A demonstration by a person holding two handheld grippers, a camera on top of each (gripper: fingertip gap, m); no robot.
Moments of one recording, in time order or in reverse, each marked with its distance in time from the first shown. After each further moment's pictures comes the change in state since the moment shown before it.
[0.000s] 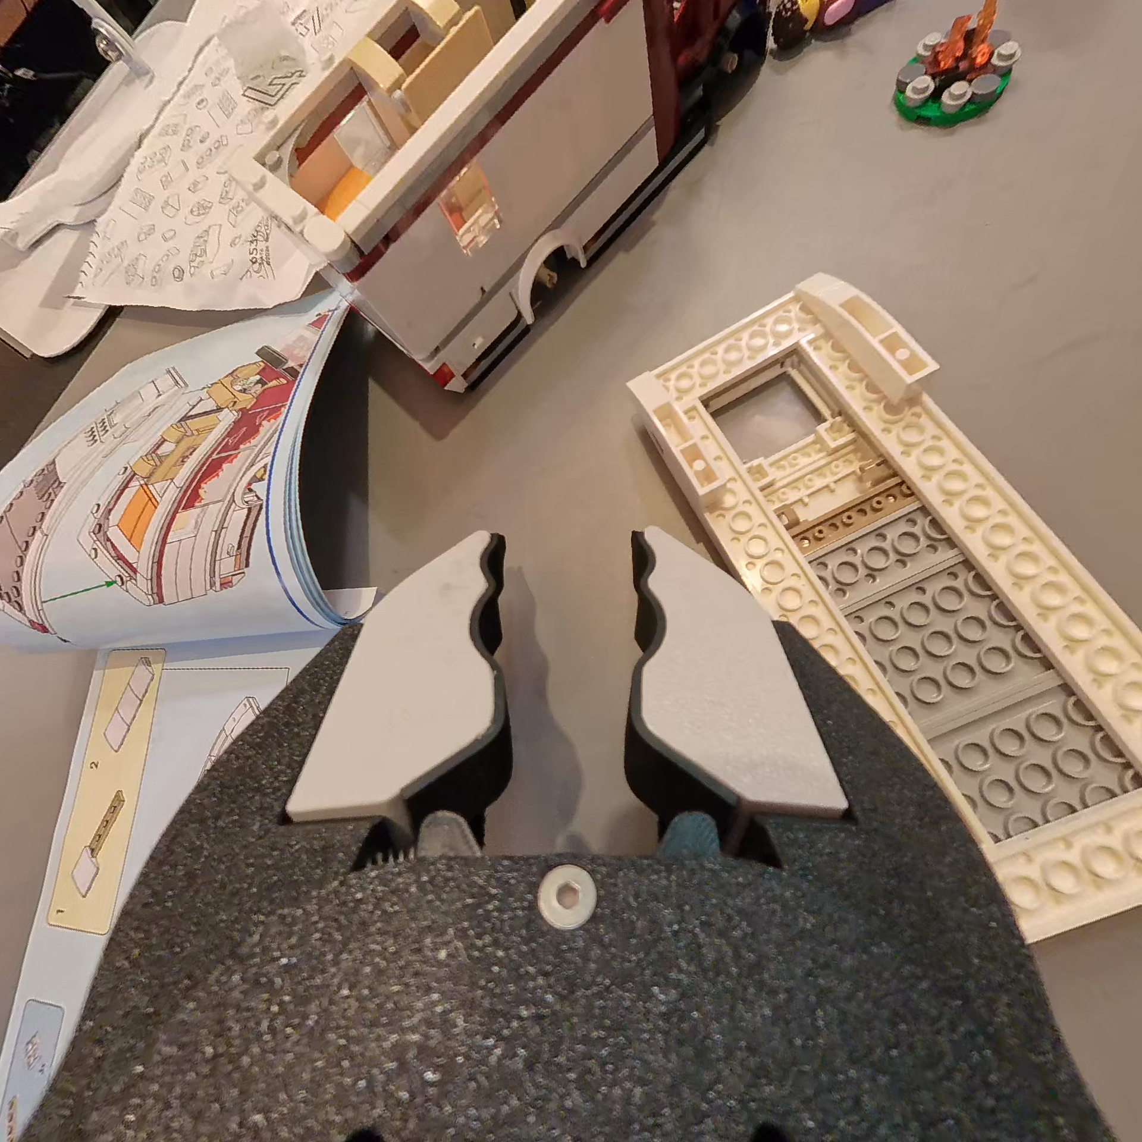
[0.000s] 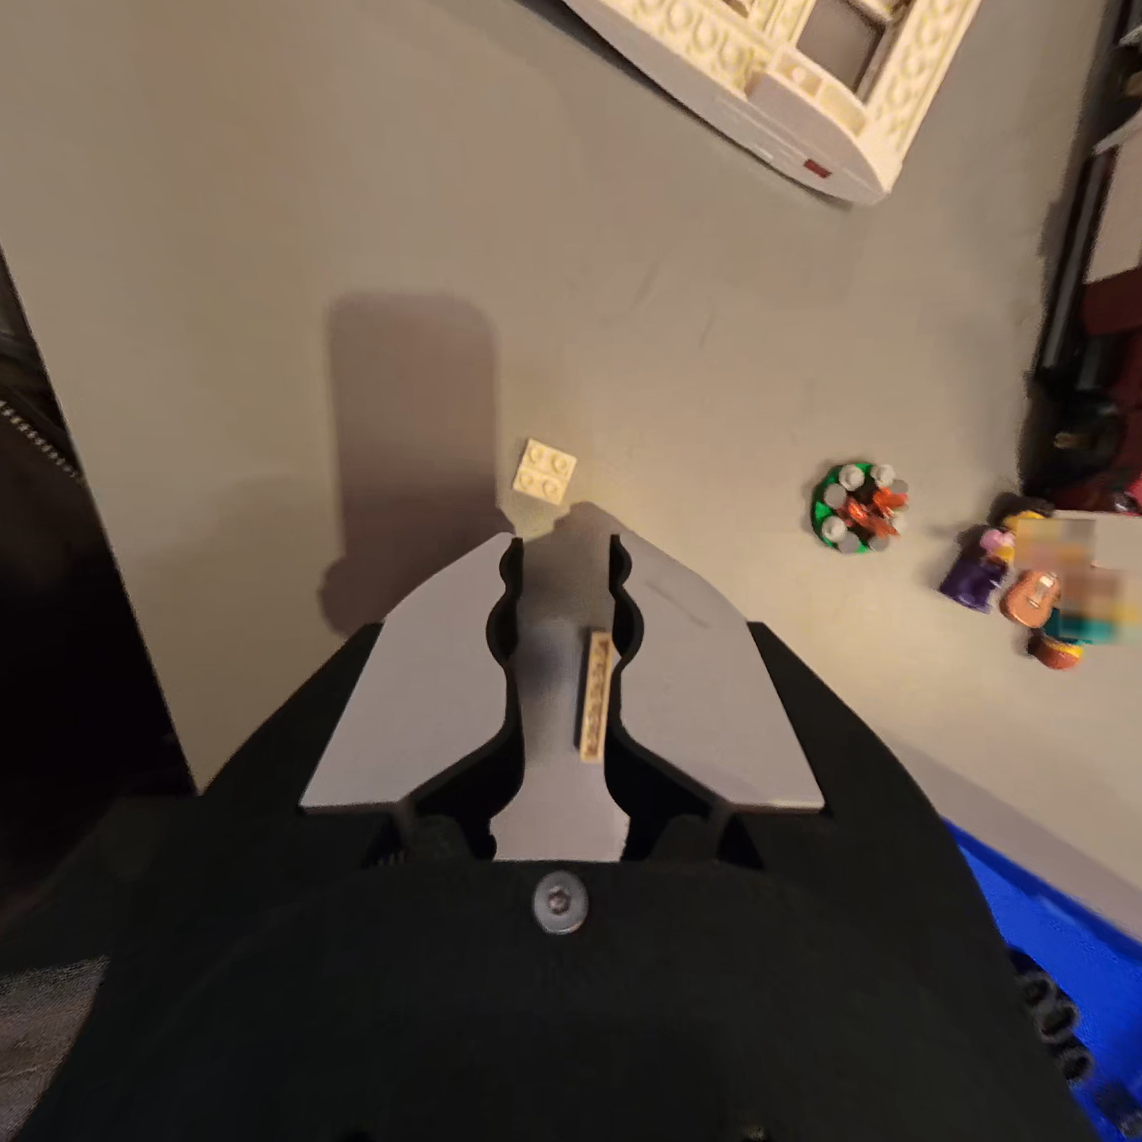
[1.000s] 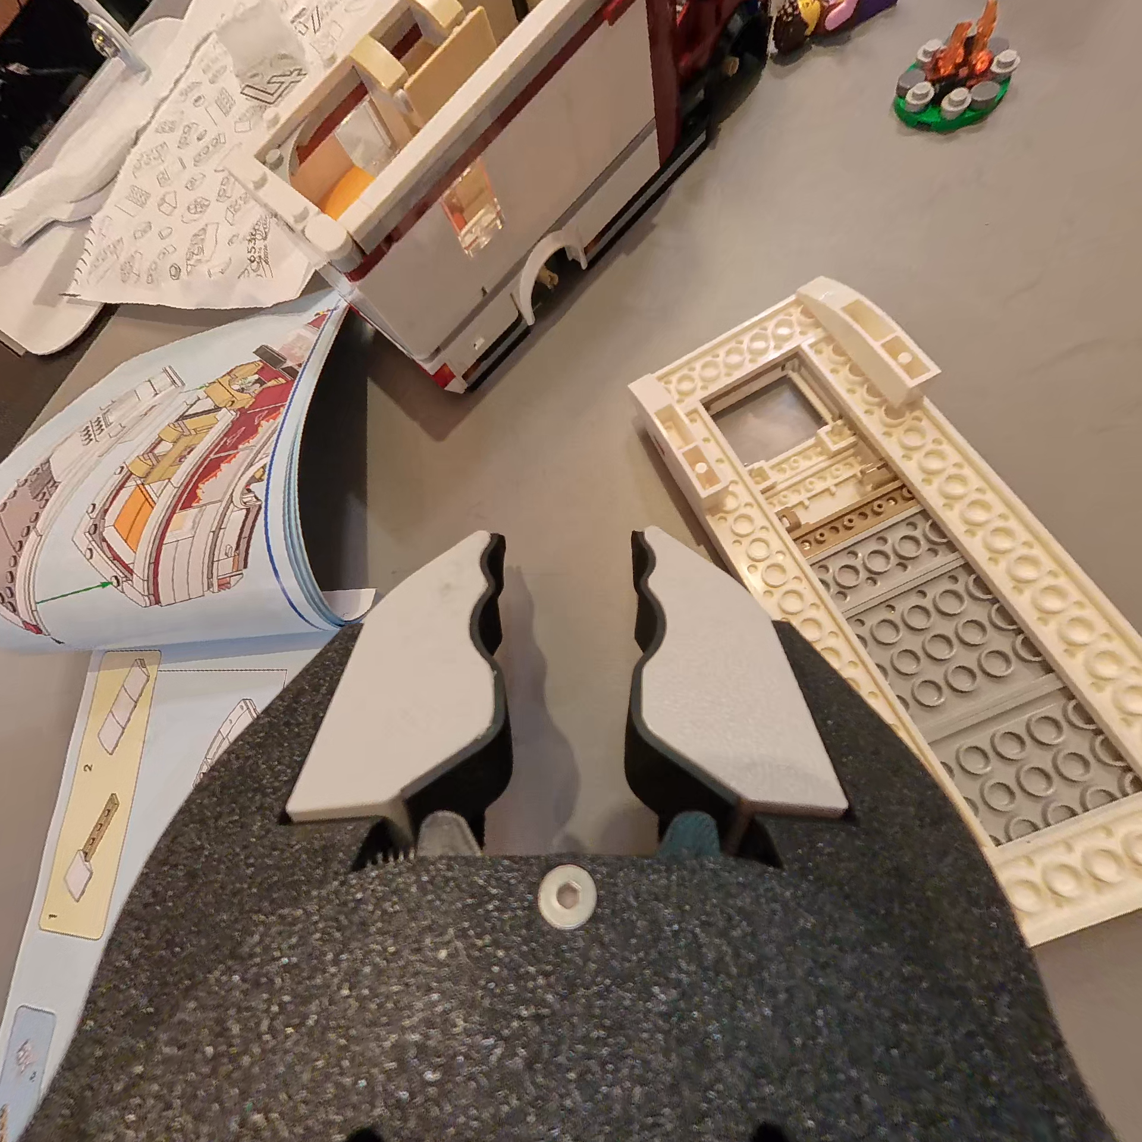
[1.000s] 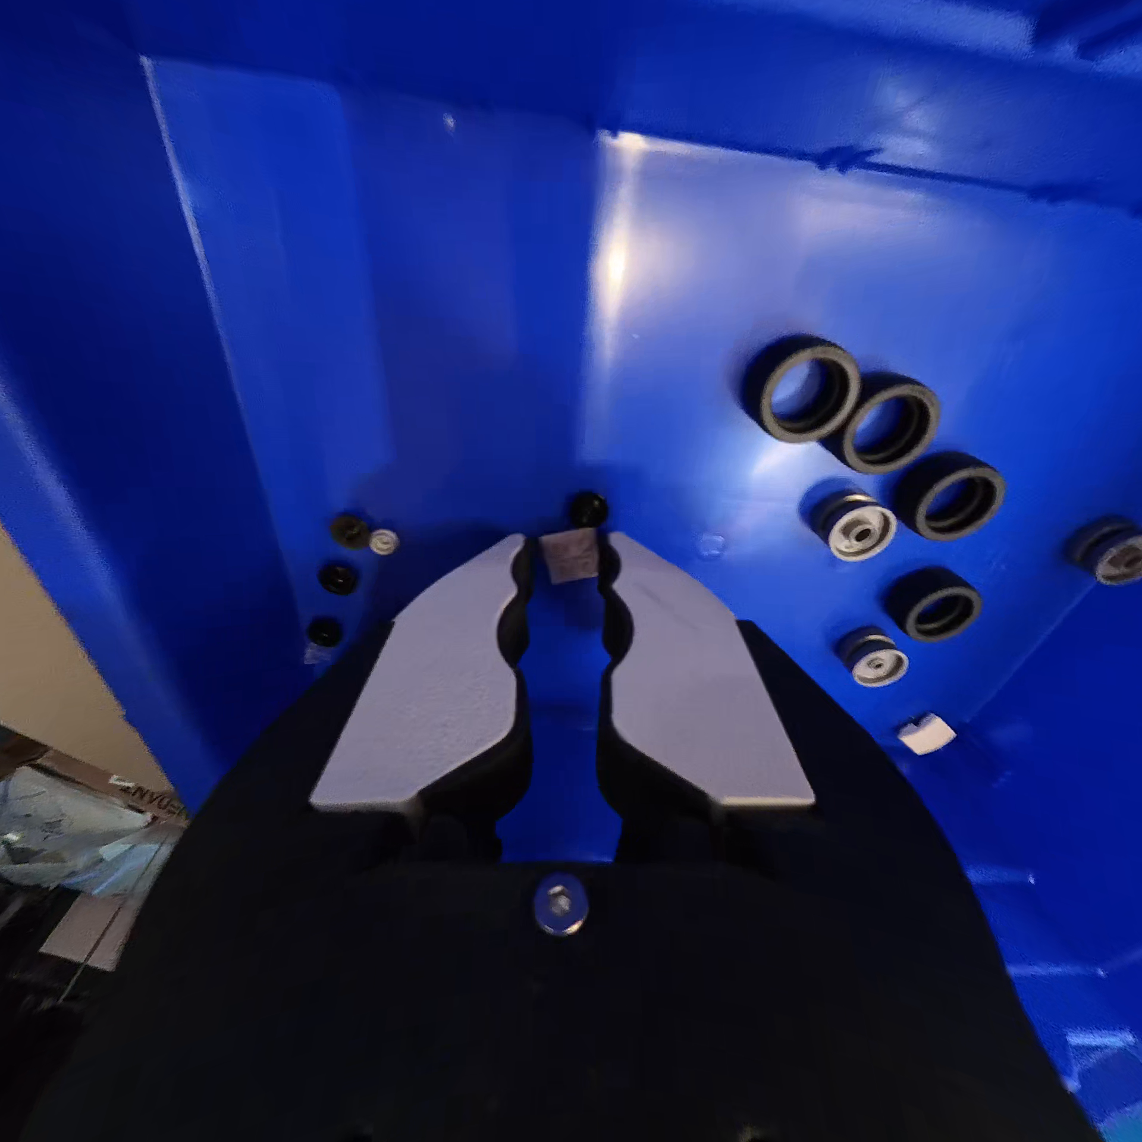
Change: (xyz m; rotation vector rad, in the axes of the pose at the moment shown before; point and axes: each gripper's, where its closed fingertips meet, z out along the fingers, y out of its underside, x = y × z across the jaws) left arm 0.000 0.000 0.001 0.002 0.005 -0.007; right arm 0.128 0.213 -0.053 -0.452 -0.015 0.464
